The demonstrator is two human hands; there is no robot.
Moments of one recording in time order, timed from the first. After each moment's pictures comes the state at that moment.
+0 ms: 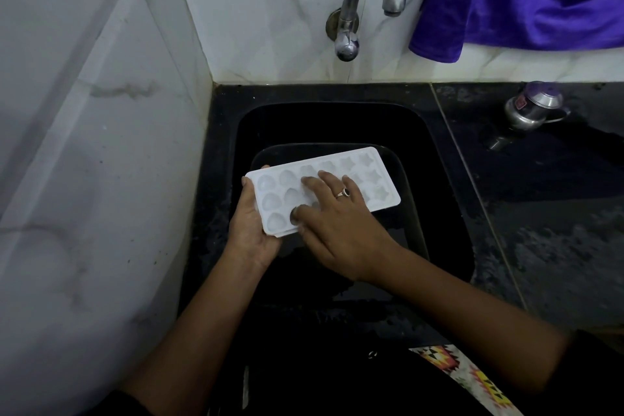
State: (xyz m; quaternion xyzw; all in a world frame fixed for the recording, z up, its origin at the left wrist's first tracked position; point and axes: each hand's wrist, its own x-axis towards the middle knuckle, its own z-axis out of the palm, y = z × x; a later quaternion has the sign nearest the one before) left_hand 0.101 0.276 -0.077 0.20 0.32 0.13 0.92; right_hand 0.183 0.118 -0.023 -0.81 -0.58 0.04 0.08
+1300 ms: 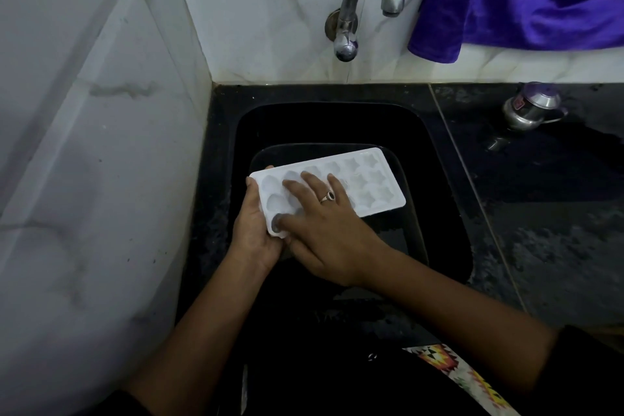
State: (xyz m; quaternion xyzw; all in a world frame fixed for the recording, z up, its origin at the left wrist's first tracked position) left_hand 0.102 0.260 -0.056 0.19 0.33 0.12 0.92; right_hand 0.168 0.126 -0.016 -0.78 -0.62 0.05 0.09
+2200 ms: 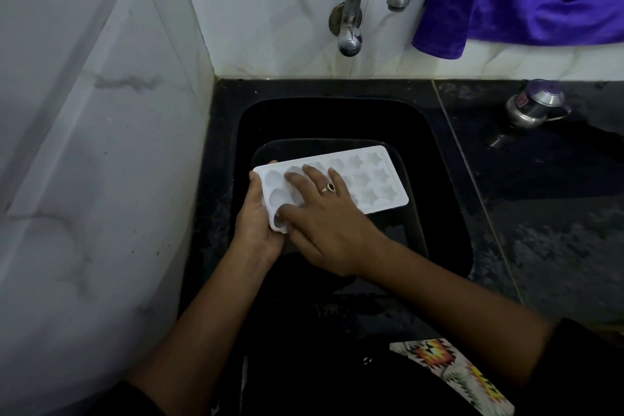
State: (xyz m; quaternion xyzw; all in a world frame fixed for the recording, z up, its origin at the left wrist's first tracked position) left_hand 0.100 0.266 -0.068 0.17 0.31 0.13 0.93; right_hand 0.169 0.132 -0.012 -0.78 -0.61 0.07 0.09
